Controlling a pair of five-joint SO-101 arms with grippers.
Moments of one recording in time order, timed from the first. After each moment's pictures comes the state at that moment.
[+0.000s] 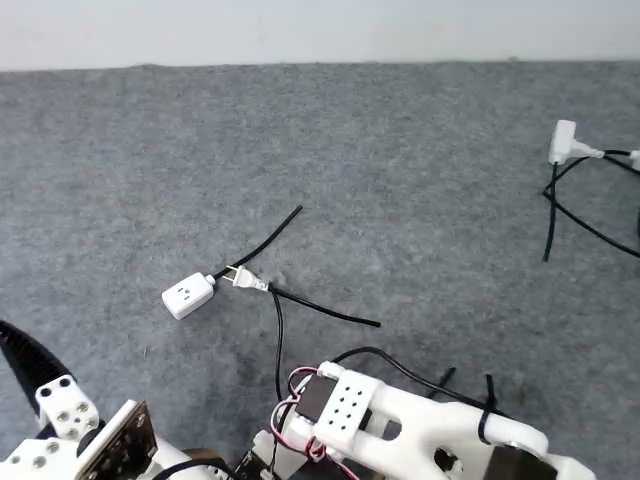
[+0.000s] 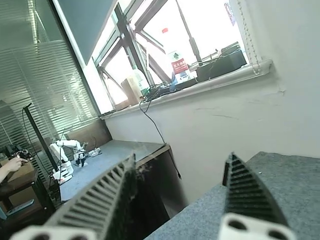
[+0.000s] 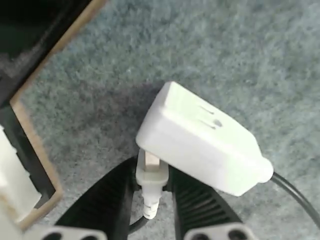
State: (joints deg) left arm -63.2 -103.8 34.0 71.3 -15.6; right arm -67.3 -25.3 64.8 59.9 75.6
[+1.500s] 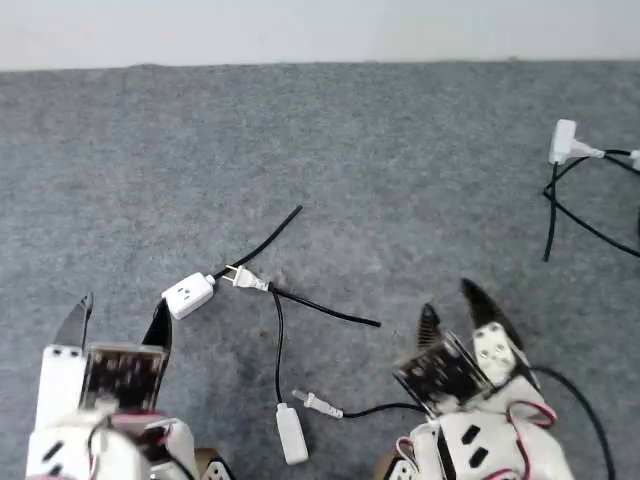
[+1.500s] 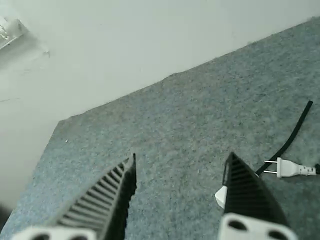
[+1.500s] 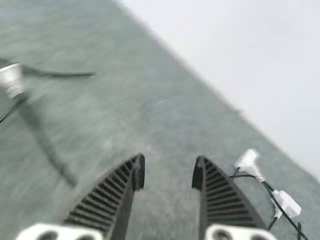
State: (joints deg) left arm -19.3 -103.8 53.6 82.4 -21.2; right arm -9.4 -102.8 51.7 82.4 33.6
